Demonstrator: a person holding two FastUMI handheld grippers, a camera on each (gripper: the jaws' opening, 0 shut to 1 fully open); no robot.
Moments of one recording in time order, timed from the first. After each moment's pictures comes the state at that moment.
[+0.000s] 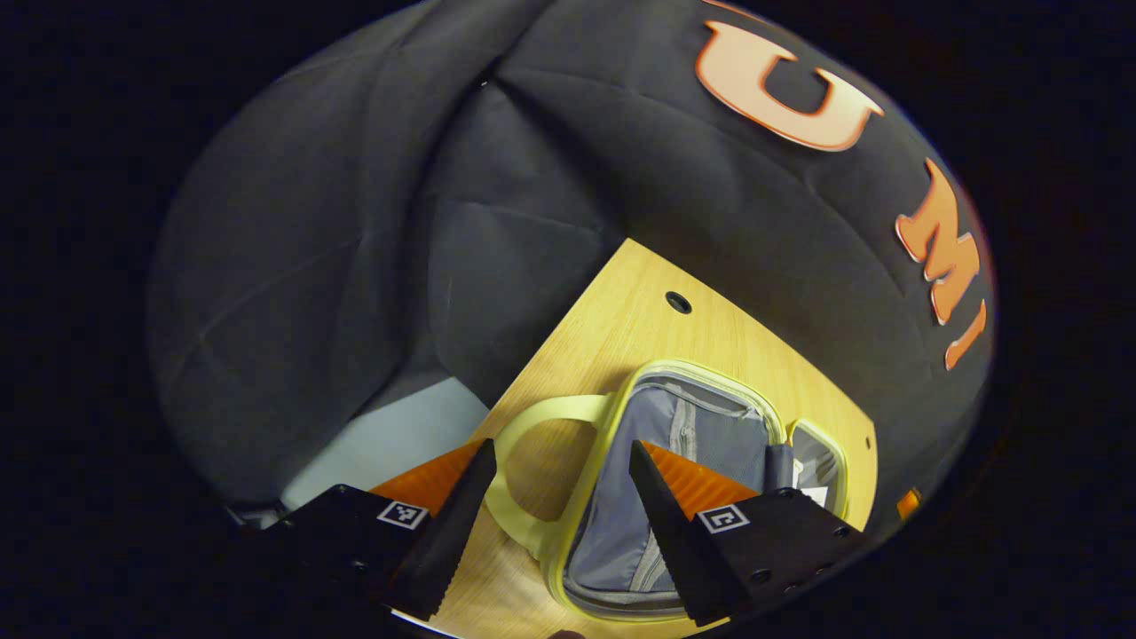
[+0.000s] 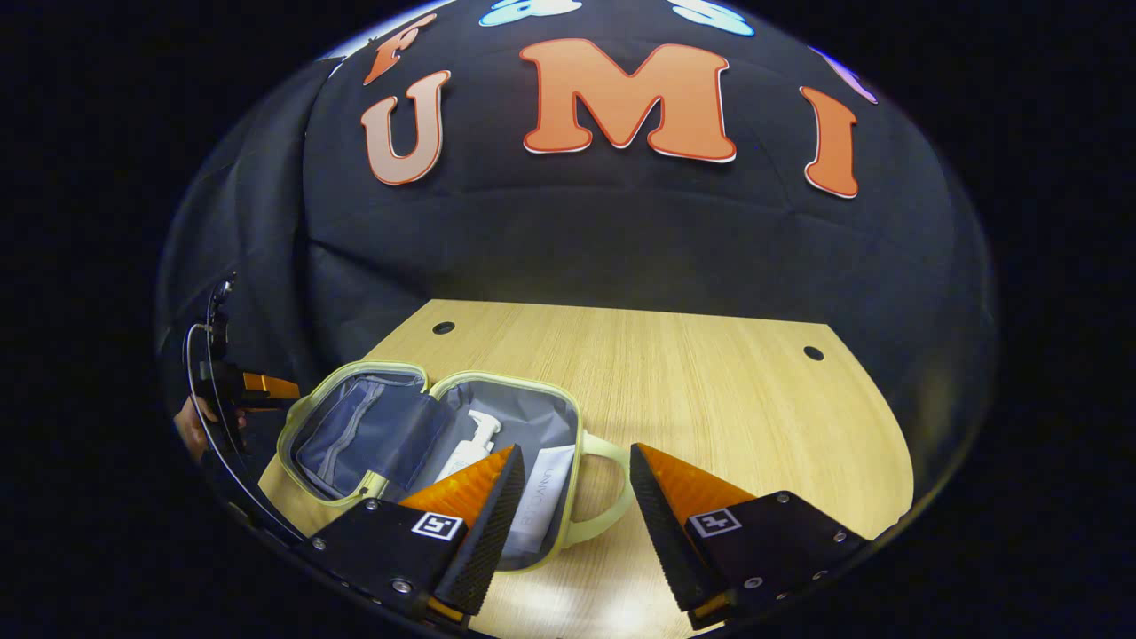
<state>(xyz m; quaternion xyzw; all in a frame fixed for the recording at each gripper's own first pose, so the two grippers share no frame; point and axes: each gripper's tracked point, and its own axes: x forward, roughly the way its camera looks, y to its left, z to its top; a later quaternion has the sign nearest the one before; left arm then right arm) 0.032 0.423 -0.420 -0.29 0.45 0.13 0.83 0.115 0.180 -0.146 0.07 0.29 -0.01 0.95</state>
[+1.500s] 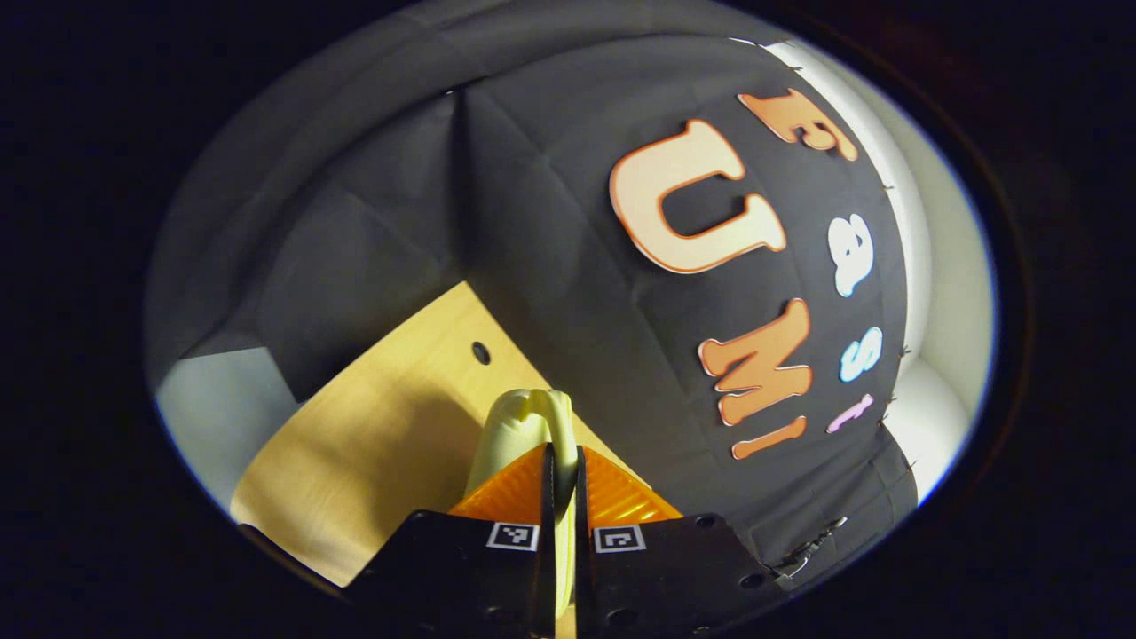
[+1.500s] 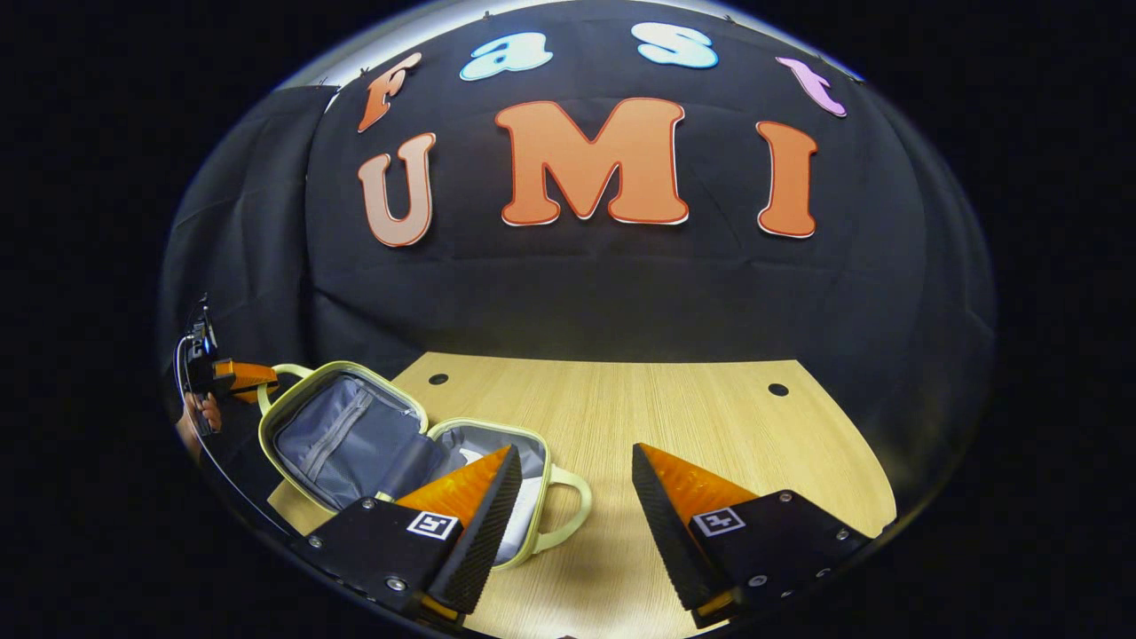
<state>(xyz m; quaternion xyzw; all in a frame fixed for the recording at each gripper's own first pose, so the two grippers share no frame) 0.059 0.368 -0.225 -0.51 0.26 -0.07 0.82 0.082 0.133 -0.087 0.09 0.20 -0.03 0.97</state>
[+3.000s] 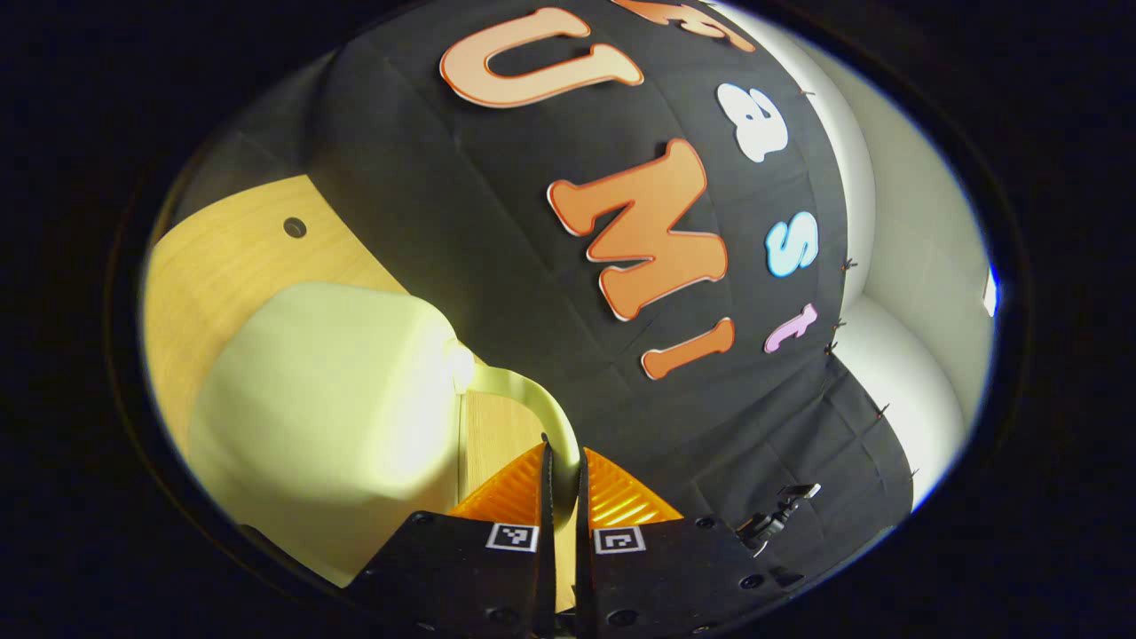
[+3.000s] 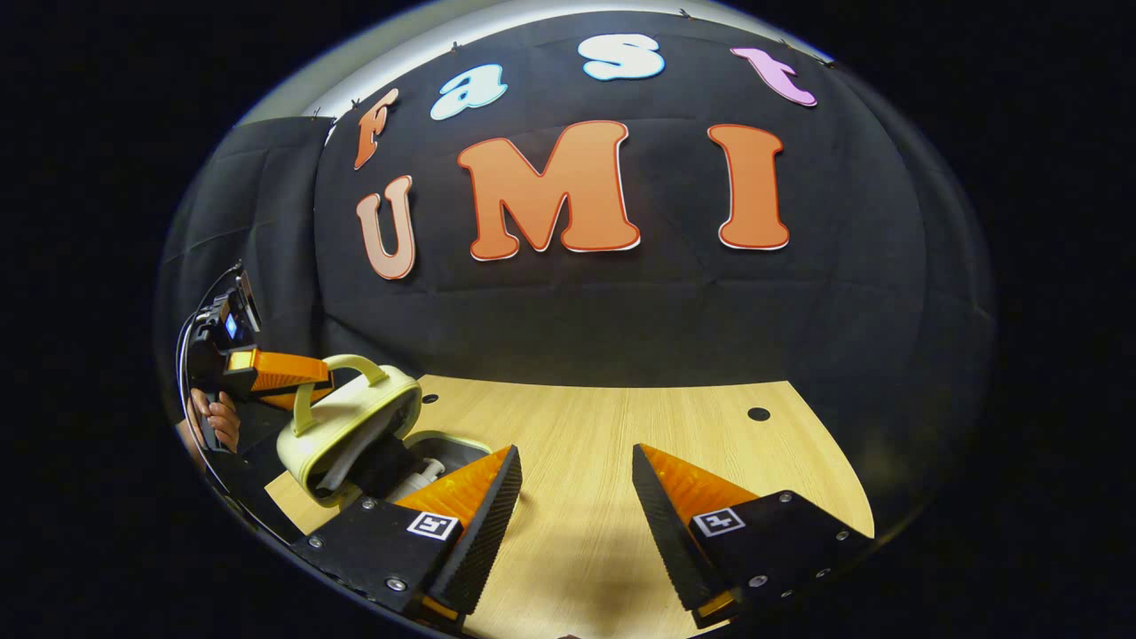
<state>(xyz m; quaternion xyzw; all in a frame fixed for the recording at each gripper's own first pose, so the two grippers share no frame) 0.072 0.008 -0.143 -0.50 0.29 -0.22 0.78 0.064 0.012 -0.099 0.11 0.16 0.01 0.98</state>
